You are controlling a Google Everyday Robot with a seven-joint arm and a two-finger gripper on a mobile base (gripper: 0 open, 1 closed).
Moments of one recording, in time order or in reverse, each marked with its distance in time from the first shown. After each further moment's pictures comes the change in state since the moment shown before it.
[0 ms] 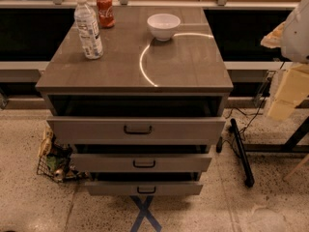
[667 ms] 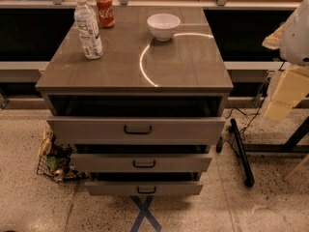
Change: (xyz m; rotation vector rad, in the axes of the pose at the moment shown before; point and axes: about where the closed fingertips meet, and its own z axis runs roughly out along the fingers) arm 0.000 -0.001 0.004 0.017 0.001 0.033
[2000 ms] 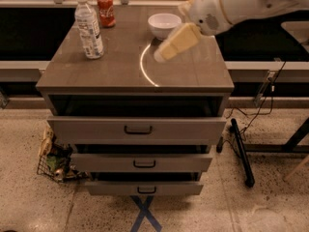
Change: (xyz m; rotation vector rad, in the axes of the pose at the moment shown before) arm -0.202 -0.112 0.059 -0.003 -0.721 0.070
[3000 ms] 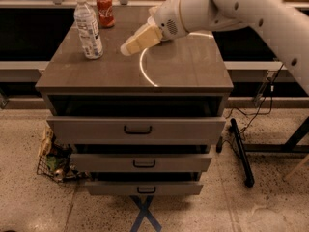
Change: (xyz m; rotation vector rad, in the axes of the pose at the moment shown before) arm -0.037 -0.018 0.097 -0.039 -0.177 0.066
